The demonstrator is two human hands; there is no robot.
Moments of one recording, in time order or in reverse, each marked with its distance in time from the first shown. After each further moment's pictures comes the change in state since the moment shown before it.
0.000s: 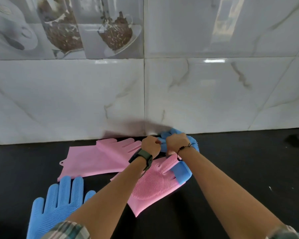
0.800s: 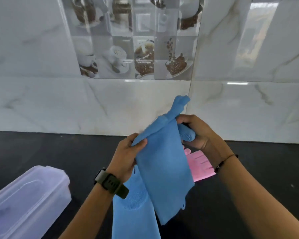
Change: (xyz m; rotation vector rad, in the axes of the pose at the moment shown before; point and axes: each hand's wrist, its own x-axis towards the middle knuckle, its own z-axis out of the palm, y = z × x) left_hand -0.231 -0.100 -0.189 -1.060 0.053 0.176; right_hand -0.196 -0.127 -0.142 1.992 -0.409 -0.402
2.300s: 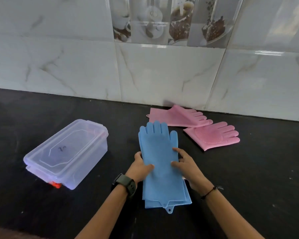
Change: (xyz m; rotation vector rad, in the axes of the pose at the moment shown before) left_hand -0.109 -0.100 -0.063 0.394 0.201 -0.583; right_hand -0.032 0.232 0.031 -0.491 0.396 0.190
